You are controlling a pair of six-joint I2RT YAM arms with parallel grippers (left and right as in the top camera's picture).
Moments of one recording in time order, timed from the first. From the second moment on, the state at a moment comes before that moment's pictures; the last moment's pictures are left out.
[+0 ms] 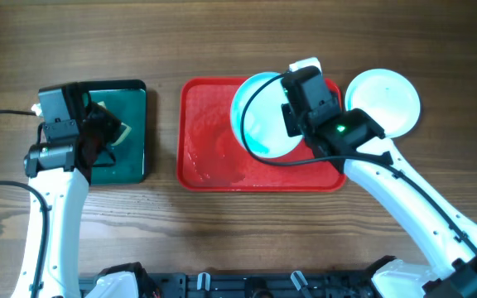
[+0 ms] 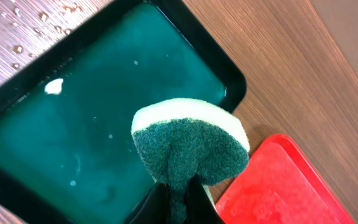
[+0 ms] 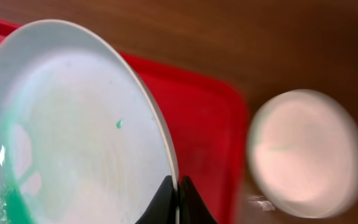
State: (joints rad) left arm 0.17 1.27 0.98 -0.65 -0.02 -0.70; right arm 0.57 1.48 1.23 -0.70 0.46 0.13
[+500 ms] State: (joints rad) left arm 0.17 1.28 0.98 -0.65 0.00 -0.70; right arm 1.02 1.48 1.29 -0.07 1.35 -0.84
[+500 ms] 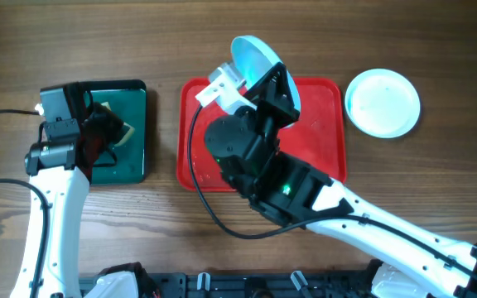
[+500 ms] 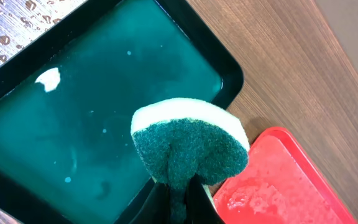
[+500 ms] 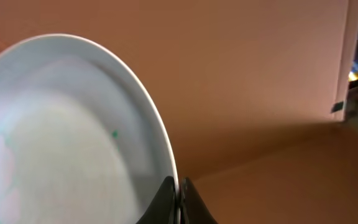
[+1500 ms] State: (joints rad) left arm 0.17 1.34 0.98 -0.62 0.02 -0.70; right arm -0.41 1.78 1.25 -0.59 -0.09 0.31
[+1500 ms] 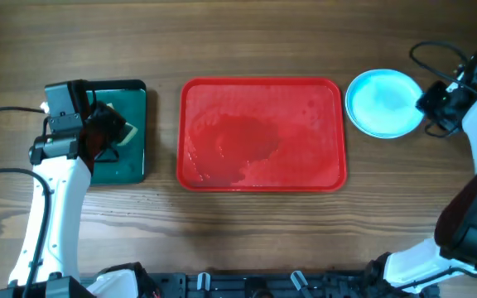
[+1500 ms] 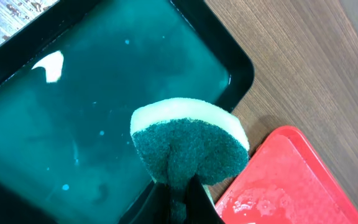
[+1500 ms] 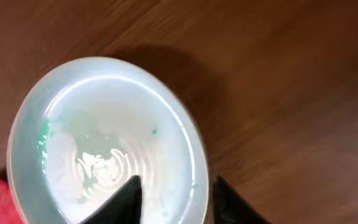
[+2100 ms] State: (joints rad) left arm 0.24 1.60 0.98 -0.44 -0.03 -0.70; right arm 0.18 1.17 1.25 -0.90 -0.24 0.33
